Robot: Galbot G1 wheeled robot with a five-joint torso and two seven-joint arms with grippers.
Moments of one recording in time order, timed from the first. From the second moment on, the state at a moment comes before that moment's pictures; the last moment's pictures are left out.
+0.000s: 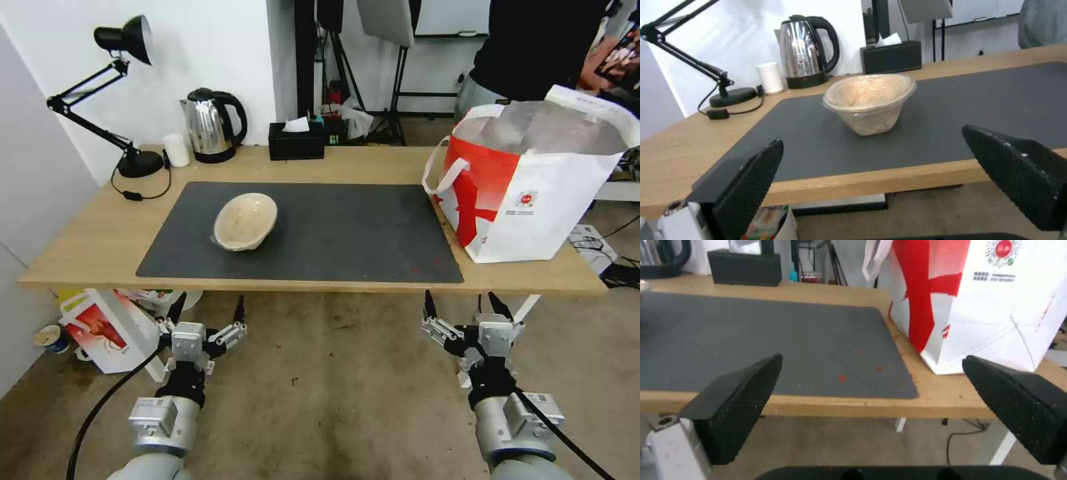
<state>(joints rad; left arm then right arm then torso) 1.80 -1.50 -0.55 -2.30 0.00 0.00 0.00 -1.61 0.67 0.05 2.45 0.39 -0.05 0.98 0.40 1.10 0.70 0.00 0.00</state>
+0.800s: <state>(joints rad) 1.80 -1.50 -0.55 -2.30 0.00 0.00 0.00 -1.61 0.67 0.05 2.45 0.38 -0.05 0.97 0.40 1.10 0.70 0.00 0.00</state>
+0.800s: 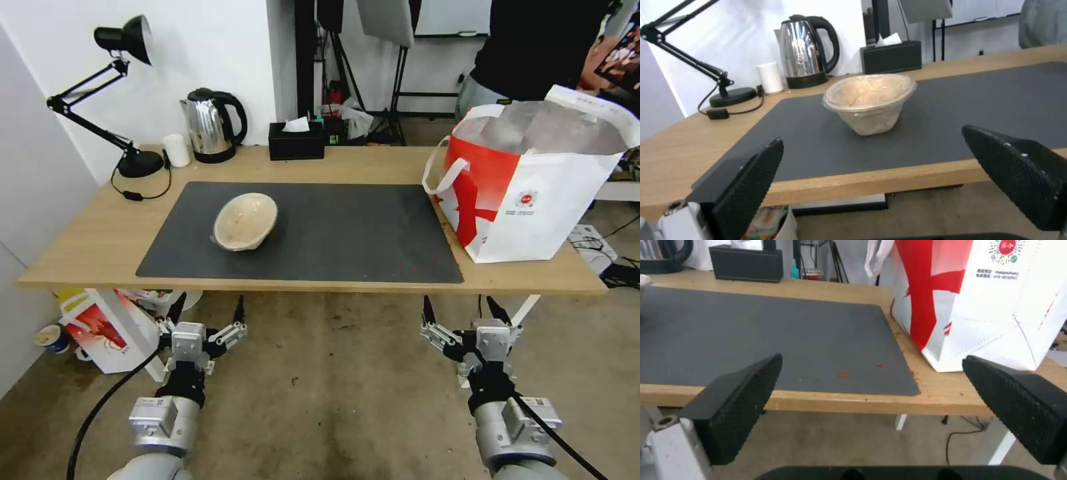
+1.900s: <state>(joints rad) 1.76 -1.53 -0.55 -2.33 -0.09 -0.14 0.04 -1.61 0.67 0.05 2.45 0.39 -0.05 0.97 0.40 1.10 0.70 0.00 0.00</state>
